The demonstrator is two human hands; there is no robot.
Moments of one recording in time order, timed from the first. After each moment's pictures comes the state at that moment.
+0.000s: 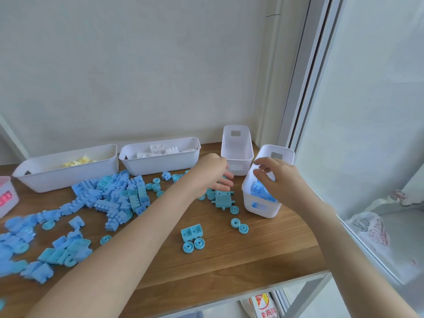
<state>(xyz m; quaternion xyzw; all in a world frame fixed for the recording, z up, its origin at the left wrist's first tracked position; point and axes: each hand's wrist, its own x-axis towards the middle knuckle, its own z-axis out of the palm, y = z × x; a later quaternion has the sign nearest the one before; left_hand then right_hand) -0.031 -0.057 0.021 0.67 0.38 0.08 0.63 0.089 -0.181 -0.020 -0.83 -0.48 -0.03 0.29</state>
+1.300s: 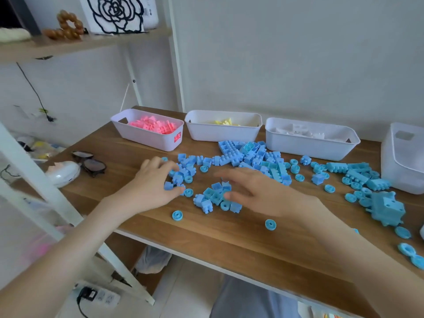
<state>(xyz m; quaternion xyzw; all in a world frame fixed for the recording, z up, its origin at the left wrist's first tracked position) -0.403 0.060 -0.049 0.81 0.56 0.09 0.11 -0.157 -0.008 -0.038 -0.51 -0.82 0.21 0.15</state>
